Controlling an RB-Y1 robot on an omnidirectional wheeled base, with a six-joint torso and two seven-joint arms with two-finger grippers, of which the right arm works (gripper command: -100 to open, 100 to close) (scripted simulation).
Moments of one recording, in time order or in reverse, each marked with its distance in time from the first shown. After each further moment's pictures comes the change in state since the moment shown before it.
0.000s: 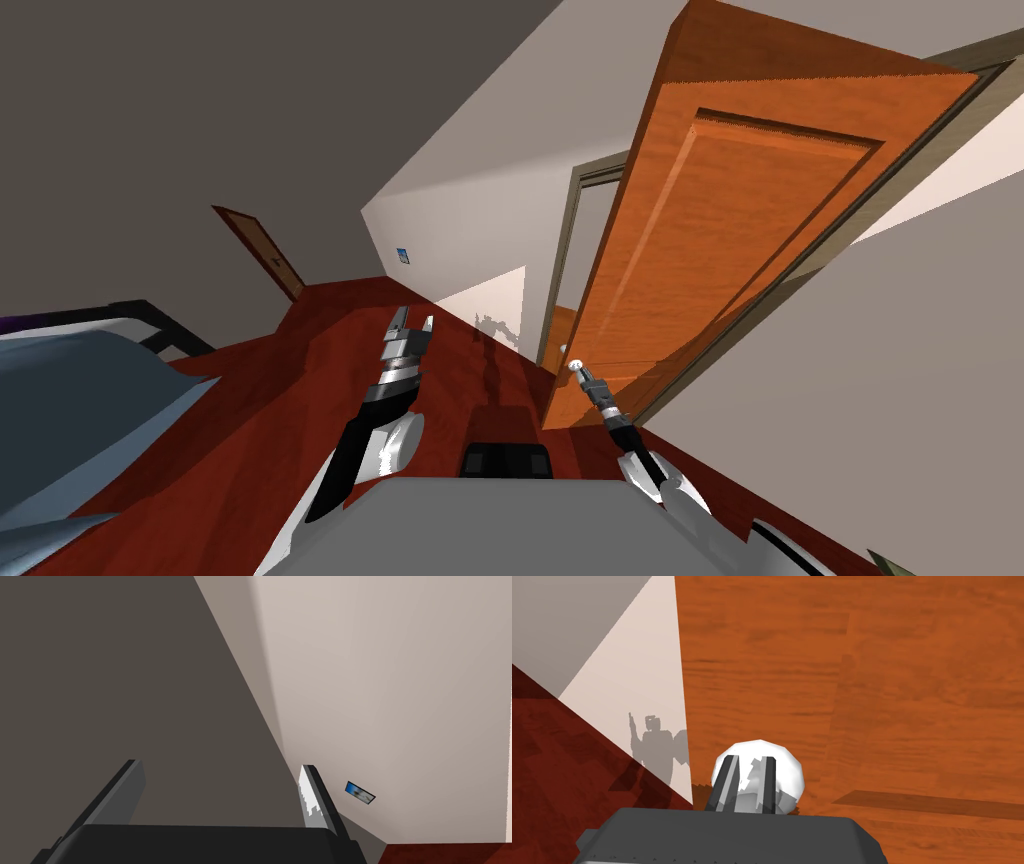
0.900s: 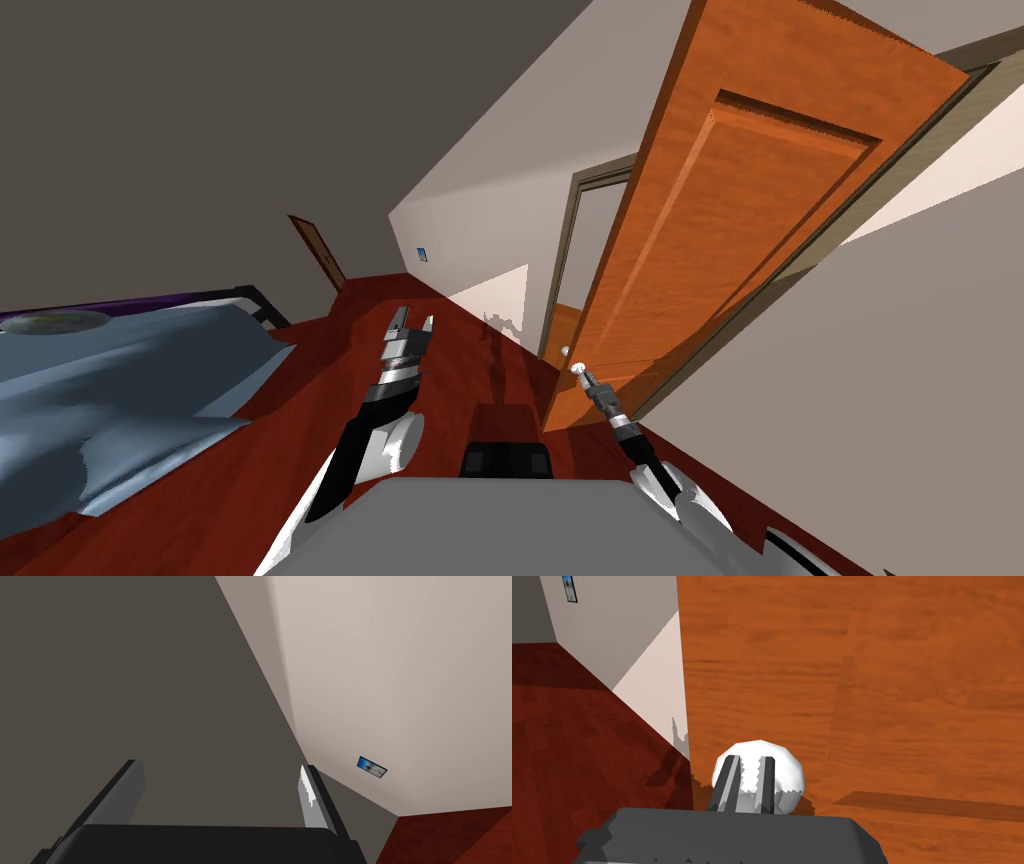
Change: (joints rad) arm 0.021 -0.034 0.031 0.027 0.018 -0.086 -0.047
